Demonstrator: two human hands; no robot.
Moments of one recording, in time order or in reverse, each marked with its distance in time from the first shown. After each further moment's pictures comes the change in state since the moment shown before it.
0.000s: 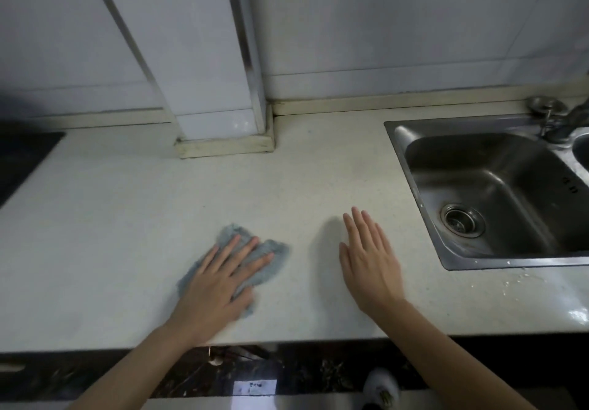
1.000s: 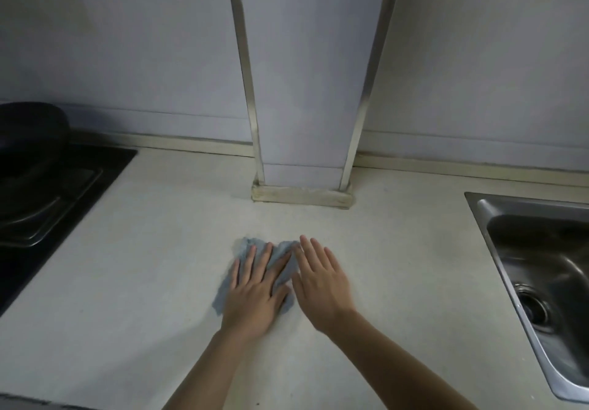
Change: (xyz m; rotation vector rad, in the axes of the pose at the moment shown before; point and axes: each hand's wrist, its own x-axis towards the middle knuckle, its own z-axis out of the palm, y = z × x) left_hand 0.045 -0.116 0.003 -0.095 0.024 -0.428; right_hand 0.122 -0.202 0.029 -0.069 -0.179 -0.289
